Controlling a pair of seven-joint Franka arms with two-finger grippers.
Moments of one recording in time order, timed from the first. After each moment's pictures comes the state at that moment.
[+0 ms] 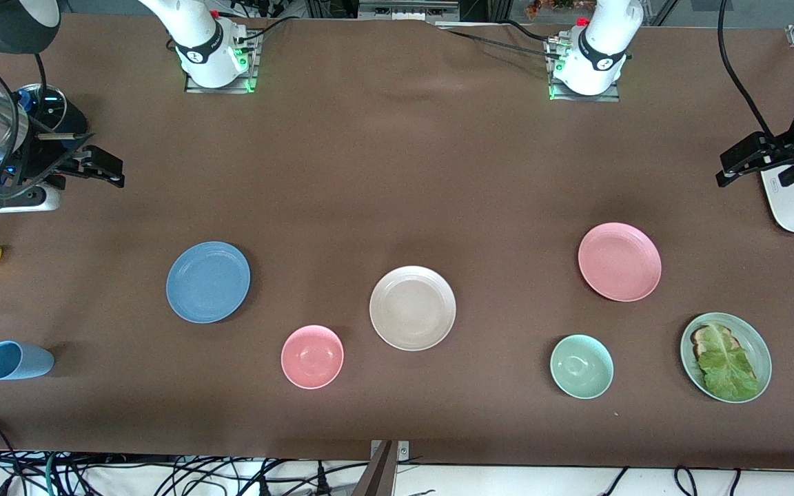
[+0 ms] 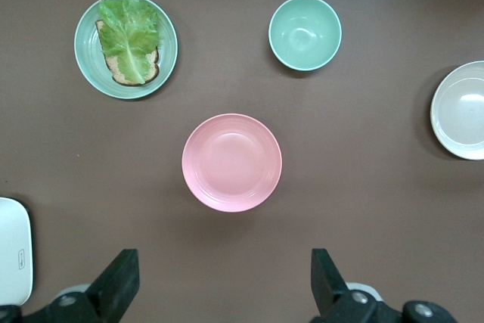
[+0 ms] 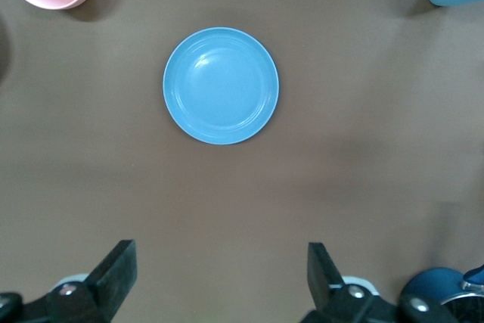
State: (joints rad) left arm 0.00 0.03 0.01 -1.54 -0.02 1.59 -0.03; right arm 0.06 0.09 0.04 -1.56 -0.01 1.57 0.04
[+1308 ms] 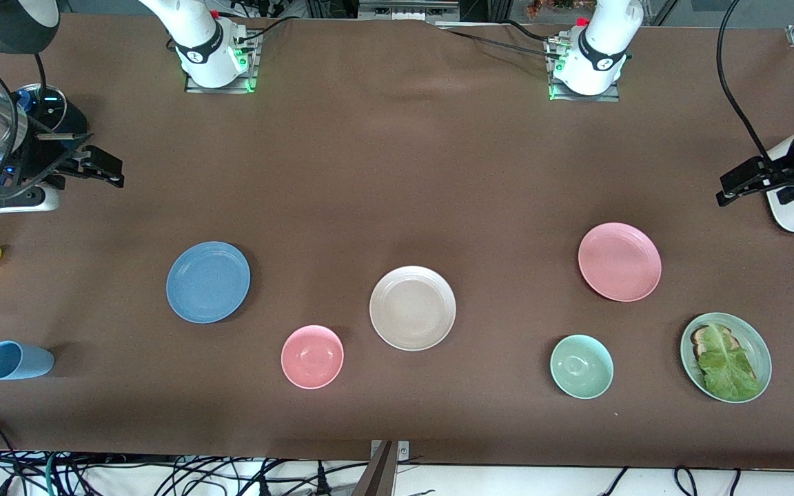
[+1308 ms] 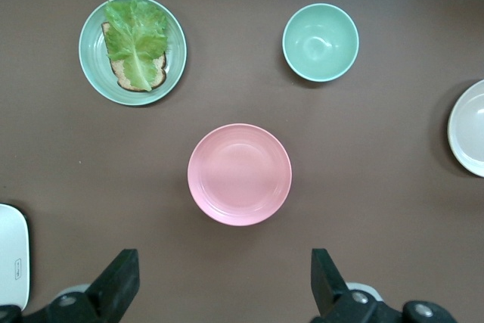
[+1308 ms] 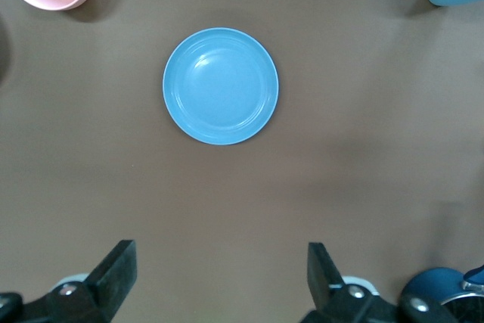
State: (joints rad) left arm 0.01 0.09 0.03 -1.53 -0.01 1.64 -0.03; right arm 0.06 0.09 0.04 -1.56 -0.01 1.57 0.04
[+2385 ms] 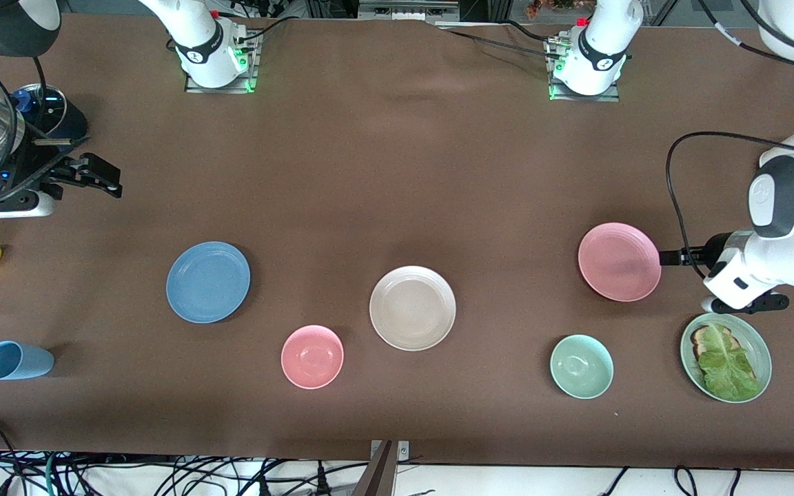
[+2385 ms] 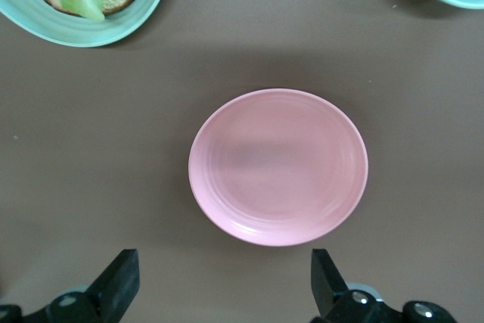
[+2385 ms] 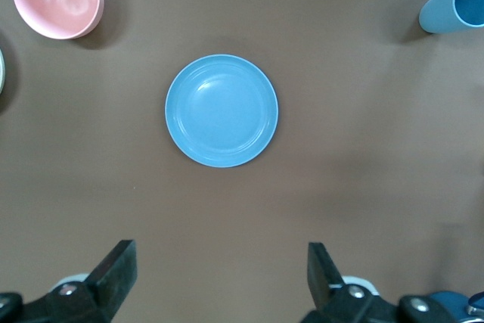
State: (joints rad) left arm 0.05 0.50 0.03 -1.52 0.03 1.71 -0.03; right arm 0.05 0.10 0.03 -1.56 -0.01 1.64 0.04
